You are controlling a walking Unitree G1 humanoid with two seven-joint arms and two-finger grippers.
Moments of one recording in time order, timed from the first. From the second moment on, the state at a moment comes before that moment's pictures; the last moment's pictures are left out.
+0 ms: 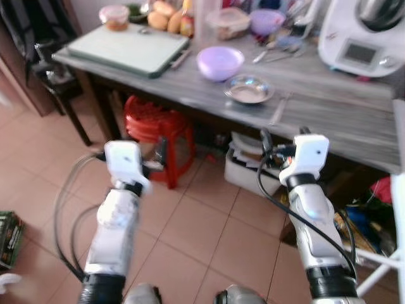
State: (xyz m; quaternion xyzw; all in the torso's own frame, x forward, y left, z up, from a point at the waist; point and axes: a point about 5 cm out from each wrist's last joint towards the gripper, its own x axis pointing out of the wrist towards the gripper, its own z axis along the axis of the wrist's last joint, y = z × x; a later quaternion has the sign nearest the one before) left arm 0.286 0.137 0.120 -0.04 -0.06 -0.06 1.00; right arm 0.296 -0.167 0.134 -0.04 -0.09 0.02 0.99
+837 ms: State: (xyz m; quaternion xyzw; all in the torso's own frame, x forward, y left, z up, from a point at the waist) left arm 0.277 0.139 0.121 -0.04 -0.06 -0.06 1.00; right arm 0.268 -0.177 0.113 -0.06 -0.06 0.00 1.00
